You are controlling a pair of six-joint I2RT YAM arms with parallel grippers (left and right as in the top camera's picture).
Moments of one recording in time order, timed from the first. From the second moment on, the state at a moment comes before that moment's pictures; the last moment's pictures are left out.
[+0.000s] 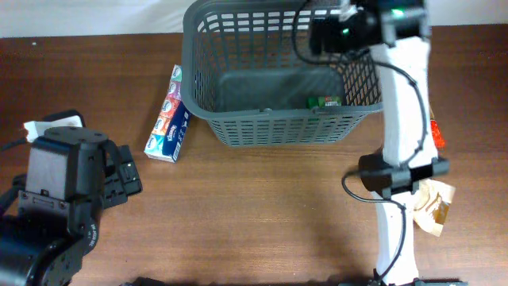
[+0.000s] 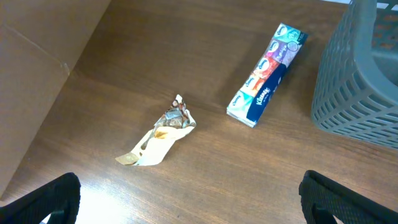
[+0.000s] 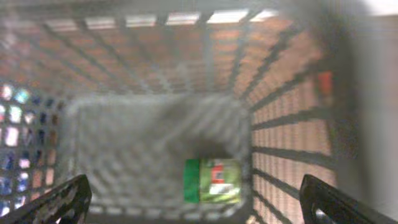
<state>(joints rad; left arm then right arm) -0.27 1.15 1.90 -1.69 -0.49 -0.41 0.19 2.38 3.09 -1.67 0.03 0.21</state>
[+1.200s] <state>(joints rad) -0.27 1.15 1.90 -1.69 -0.49 -0.41 -0.44 2.02 2.33 -1.62 0.11 0.09</state>
